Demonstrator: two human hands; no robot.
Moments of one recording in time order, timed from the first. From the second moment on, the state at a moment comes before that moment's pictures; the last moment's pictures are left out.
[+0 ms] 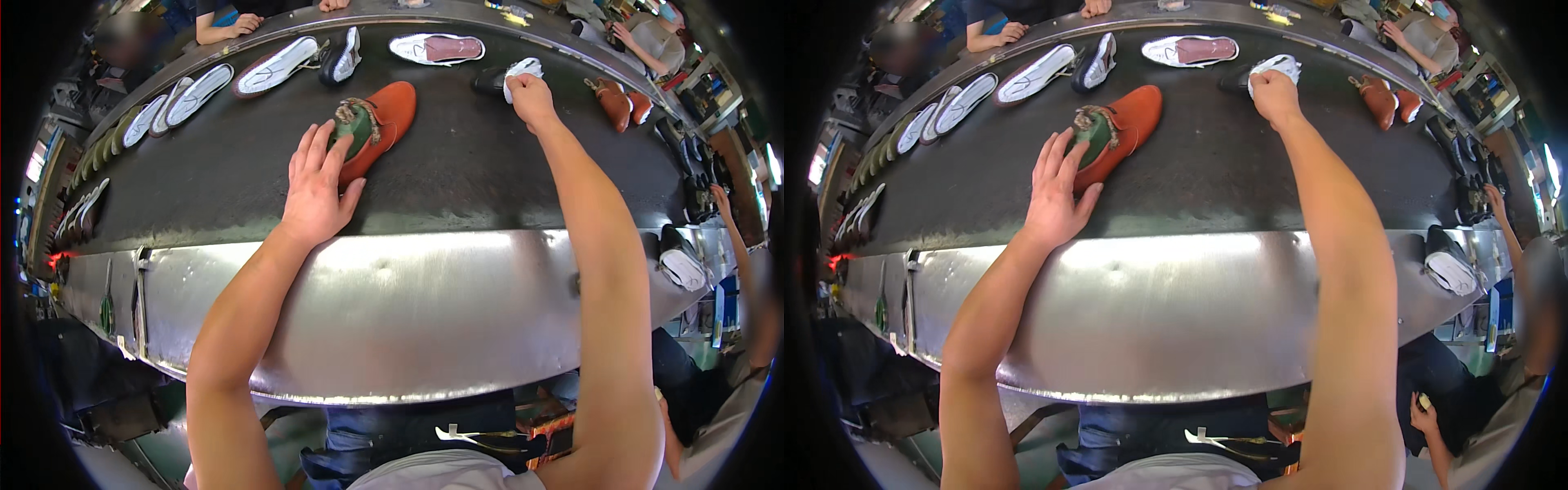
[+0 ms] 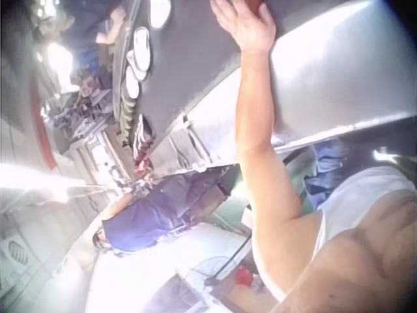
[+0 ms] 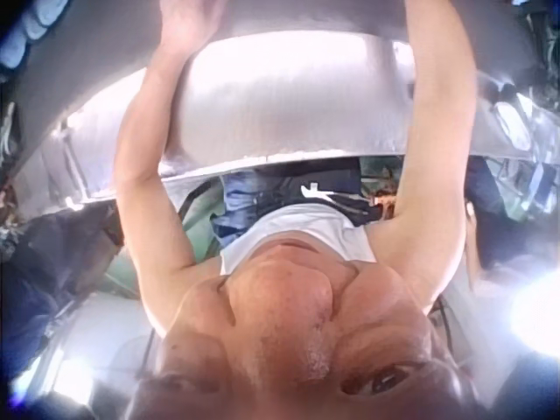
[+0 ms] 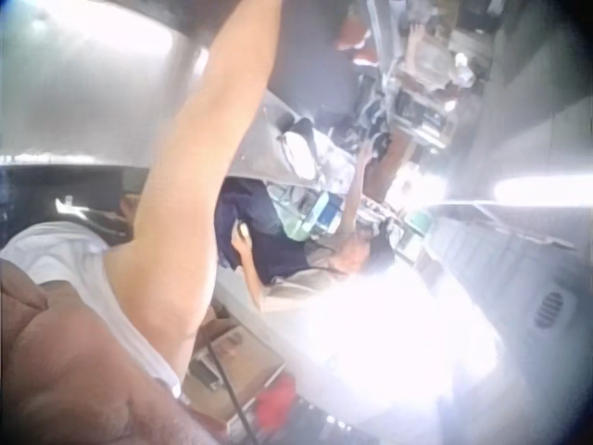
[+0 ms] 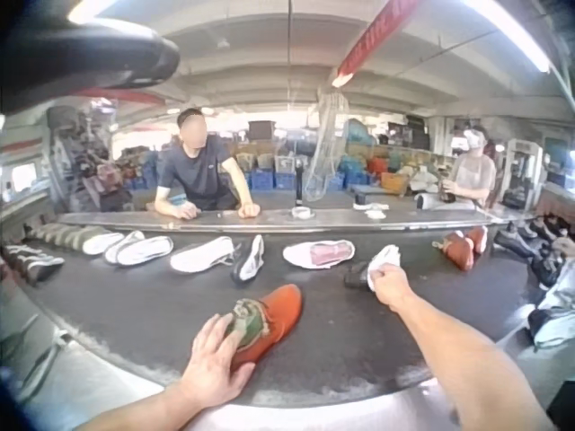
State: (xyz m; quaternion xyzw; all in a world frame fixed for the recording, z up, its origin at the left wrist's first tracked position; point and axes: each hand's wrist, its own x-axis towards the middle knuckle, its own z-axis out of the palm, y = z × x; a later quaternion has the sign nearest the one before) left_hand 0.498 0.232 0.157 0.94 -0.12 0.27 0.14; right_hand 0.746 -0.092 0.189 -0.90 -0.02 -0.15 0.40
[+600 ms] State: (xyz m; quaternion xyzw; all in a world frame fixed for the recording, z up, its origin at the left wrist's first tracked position) left_hand 0.219 0.150 0.194 0.83 -0.21 0.43 0.28; right_hand 0.319 -0.147 0.269 -0.47 -0.24 0.17 0.83
